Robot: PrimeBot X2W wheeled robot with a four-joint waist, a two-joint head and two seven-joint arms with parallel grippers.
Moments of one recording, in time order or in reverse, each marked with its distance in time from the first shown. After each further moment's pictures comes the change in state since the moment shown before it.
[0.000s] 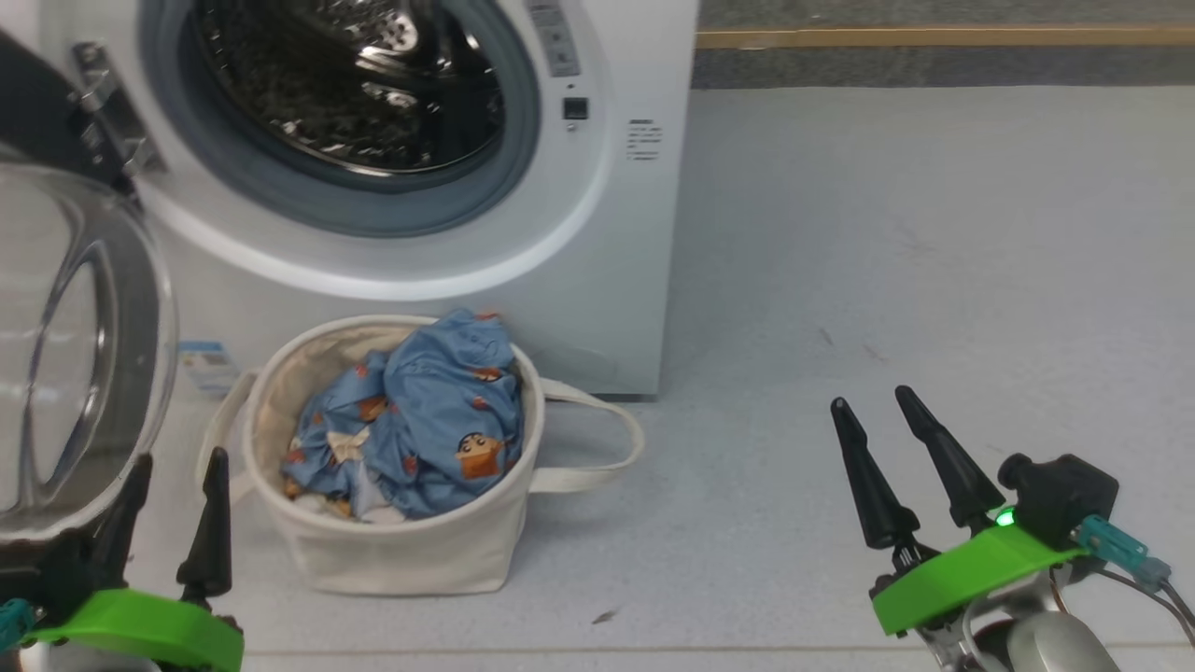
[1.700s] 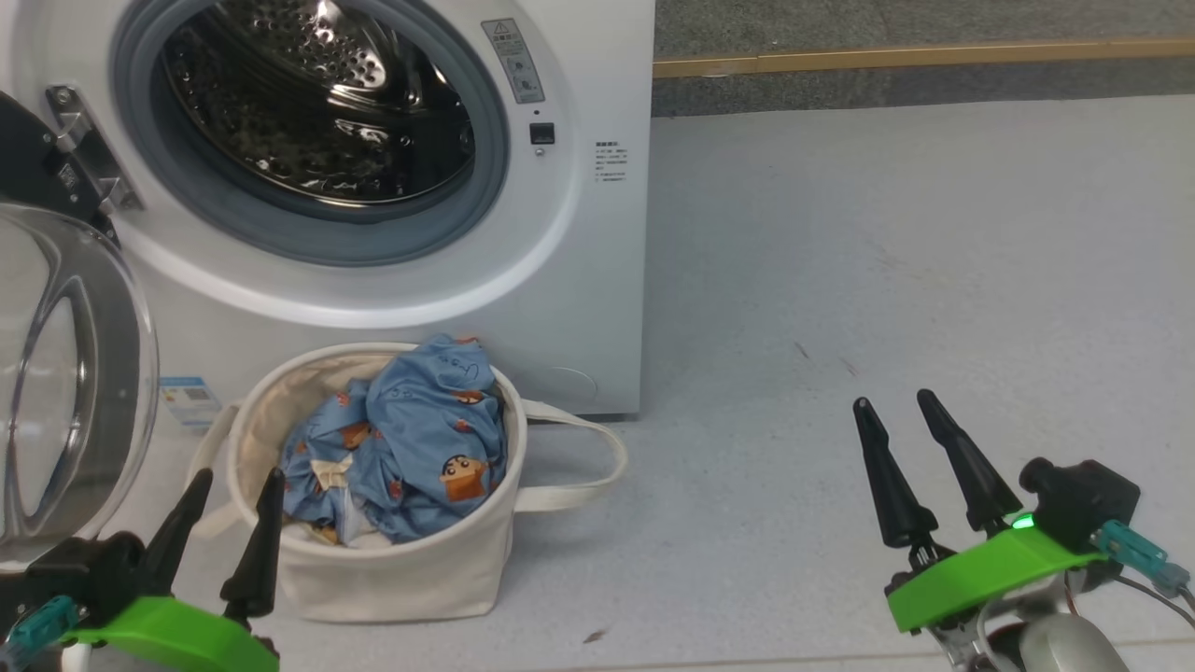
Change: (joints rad) left arm 0.042 0.026 -0.073 -0.107 -0.058 -0.002 0.111; right arm 0.004 -0.001 -0.032 0.037 0.026 0.000 -0.028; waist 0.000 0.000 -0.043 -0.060
